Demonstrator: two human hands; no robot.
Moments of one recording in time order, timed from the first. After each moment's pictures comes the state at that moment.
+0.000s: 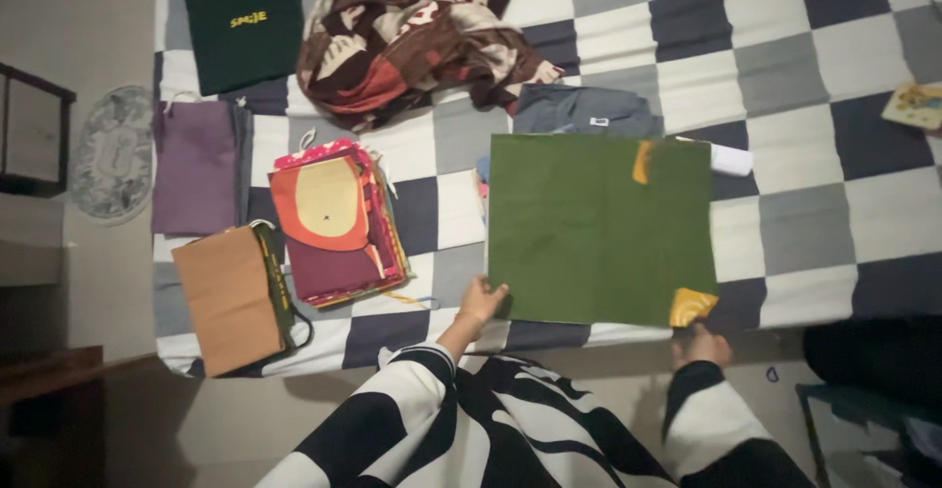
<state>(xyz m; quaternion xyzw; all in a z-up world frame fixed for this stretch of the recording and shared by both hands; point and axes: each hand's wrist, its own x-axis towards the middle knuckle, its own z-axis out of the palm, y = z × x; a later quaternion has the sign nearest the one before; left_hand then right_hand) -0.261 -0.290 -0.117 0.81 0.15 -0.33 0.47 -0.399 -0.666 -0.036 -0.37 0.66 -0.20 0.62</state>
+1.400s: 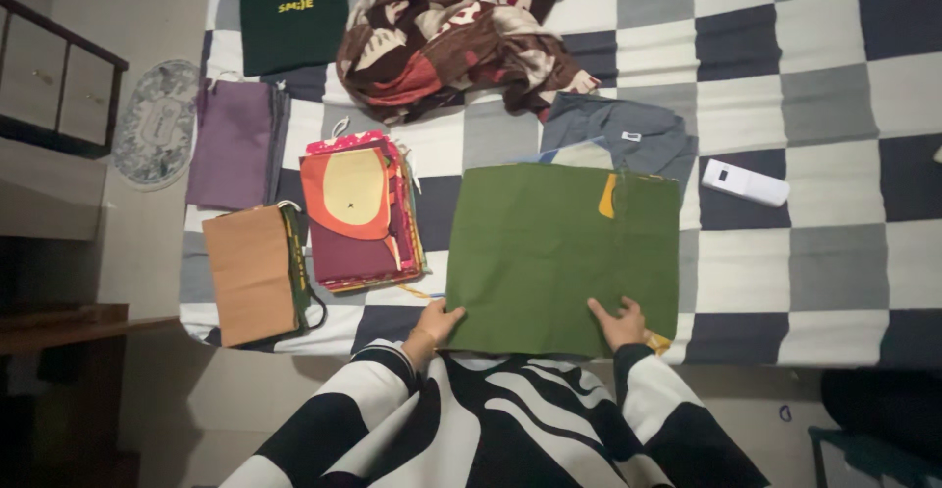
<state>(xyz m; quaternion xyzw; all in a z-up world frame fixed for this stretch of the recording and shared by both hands) -0.281 -0.177 -0.096 0.77 0.17 -0.33 0.52 -0.325 -0.567 -0.084 -0.84 0.38 0.11 0.37</state>
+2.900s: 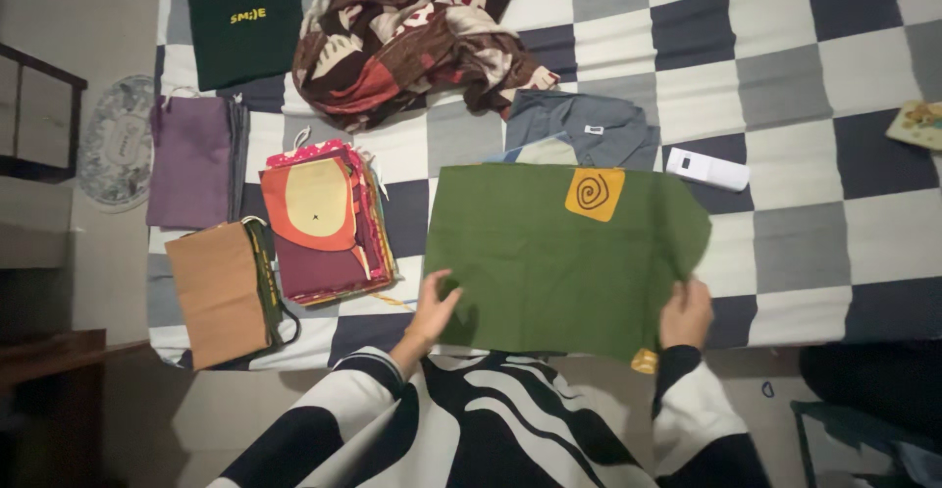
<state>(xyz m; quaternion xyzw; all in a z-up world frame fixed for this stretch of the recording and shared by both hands) -0.260 -0.238 -0.045 0.82 0.07 -0.16 0.55 -0.341 -0.687 -0.032 -0.89 0.31 -0.16 0.30</state>
